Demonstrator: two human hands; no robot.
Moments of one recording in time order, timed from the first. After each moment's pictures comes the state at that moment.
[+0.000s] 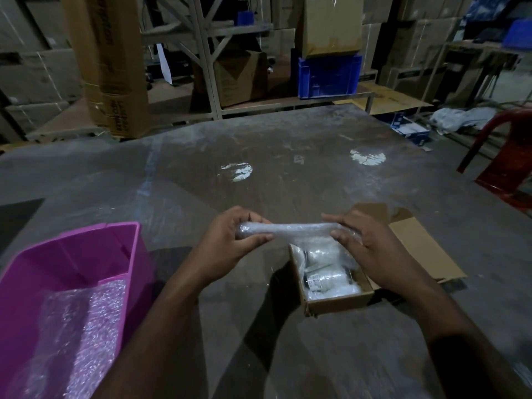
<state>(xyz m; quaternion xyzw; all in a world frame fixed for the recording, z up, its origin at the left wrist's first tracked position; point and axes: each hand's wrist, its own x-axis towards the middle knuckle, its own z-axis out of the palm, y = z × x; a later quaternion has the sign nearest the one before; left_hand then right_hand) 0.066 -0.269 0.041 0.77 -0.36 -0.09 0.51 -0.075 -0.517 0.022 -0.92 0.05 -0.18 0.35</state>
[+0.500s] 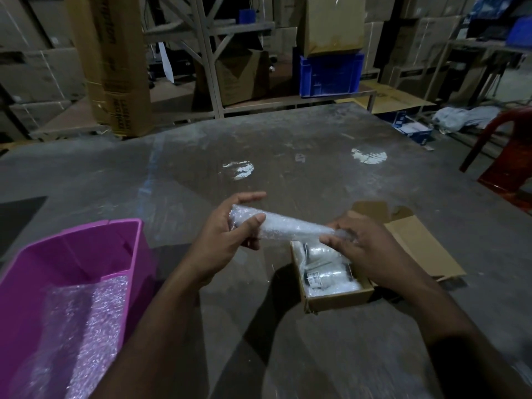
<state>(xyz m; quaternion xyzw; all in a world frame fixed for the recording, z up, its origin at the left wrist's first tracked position) 0.054 -0.268 0.050 0.68 -0.30 -0.15 0.65 -0.075 -0.513 0.023 -0.93 0.05 -0.16 0.32</state>
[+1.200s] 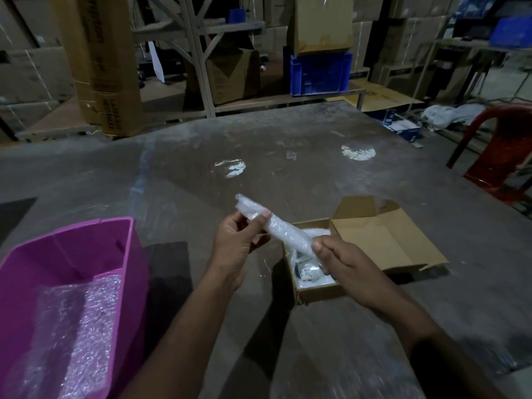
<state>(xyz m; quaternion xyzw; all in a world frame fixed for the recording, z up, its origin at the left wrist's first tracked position) 0.028 -0.306 0.020 0.56 -0.11 -0.21 0.79 -0.106 -0.478 0.004 -0.85 0.06 -0.09 0.52</state>
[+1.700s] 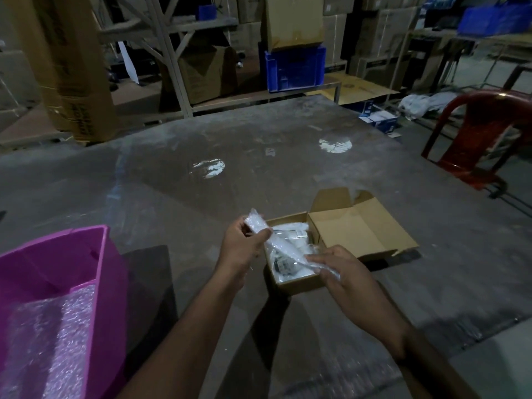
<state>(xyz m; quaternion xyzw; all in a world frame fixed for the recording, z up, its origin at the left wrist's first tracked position) 0.023 -0.351 -0.014 0.71 -0.10 -0.18 0.67 -0.154 -0.494 -0.033 -0.90 0.12 -0.17 0.39</state>
